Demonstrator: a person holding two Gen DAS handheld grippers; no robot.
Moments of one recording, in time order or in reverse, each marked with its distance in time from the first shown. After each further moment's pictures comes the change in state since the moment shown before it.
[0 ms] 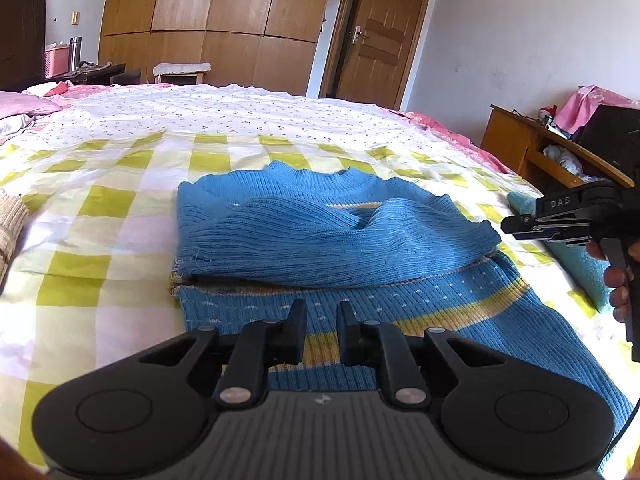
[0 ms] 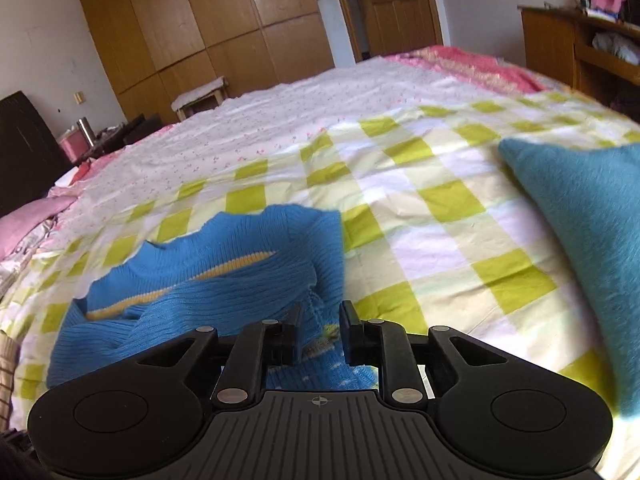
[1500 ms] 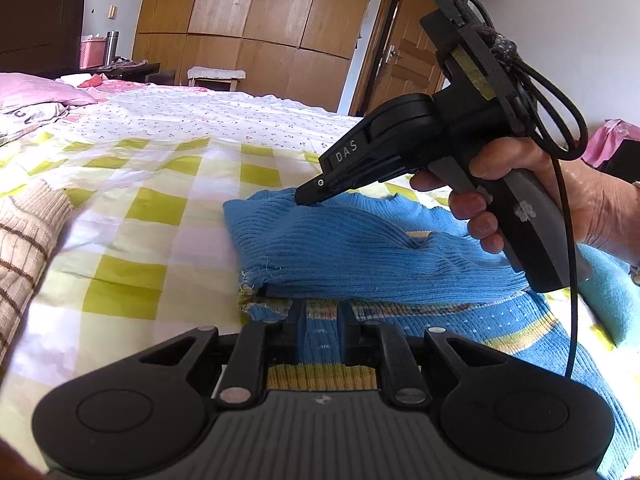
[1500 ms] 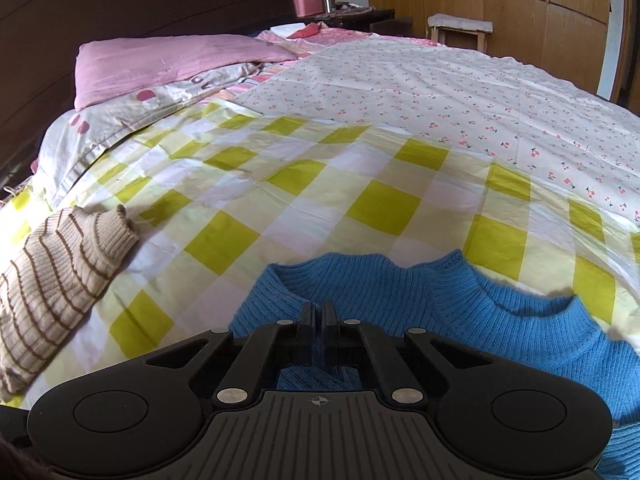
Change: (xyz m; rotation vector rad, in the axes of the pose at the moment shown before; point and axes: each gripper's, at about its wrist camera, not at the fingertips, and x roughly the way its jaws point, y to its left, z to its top) left arm -0.004 0.037 0.004 -0.079 -0.042 0.055; right arm 0.113 0.240 0.028 -0.591 0.269 0.447
